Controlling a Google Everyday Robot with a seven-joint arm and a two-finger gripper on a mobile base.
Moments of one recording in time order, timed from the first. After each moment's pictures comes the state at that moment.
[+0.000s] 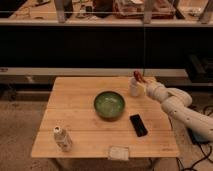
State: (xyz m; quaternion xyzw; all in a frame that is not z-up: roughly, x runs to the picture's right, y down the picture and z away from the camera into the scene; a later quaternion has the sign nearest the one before) arm 0.228 -0.045 0.837 0.28 0.07 -0.77 0.57
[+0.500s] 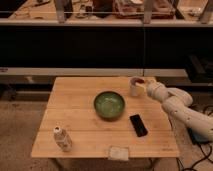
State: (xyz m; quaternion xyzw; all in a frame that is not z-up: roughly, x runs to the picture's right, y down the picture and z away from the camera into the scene) arm 0.231 -0.044 0.837 0.28 0.07 -0.77 0.57
